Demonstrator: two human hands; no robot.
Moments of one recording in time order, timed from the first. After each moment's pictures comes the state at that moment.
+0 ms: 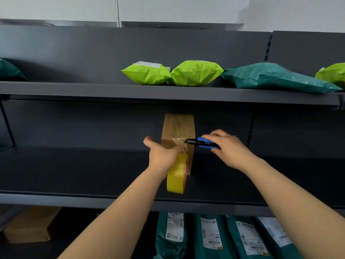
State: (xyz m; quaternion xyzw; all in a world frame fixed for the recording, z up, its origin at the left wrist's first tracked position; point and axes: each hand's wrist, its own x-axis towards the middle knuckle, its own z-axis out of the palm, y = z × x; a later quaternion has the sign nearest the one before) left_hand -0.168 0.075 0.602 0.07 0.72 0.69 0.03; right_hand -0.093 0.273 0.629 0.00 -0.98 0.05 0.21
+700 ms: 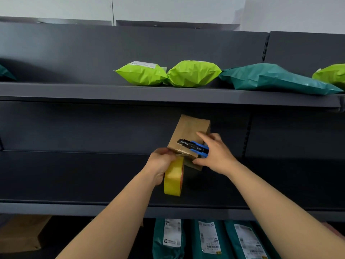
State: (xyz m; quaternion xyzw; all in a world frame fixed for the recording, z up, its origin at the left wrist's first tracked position) left_hand -0.192 0.082 0.589 0.09 0.66 0.72 0.17; right_hand -0.116 0.256 0.615 -0.06 -0.95 0.21 0.20
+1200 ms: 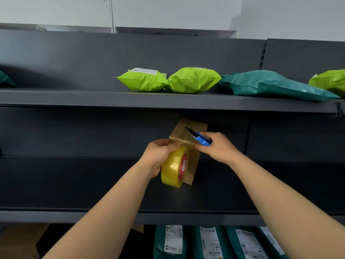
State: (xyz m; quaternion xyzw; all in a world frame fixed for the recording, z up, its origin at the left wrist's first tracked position) left_hand -0.187 0.067 0.632 0.16 0.67 0.72 0.13; right_hand -0.130 0.261 0.646 -0.09 -0.93 0.30 0.21
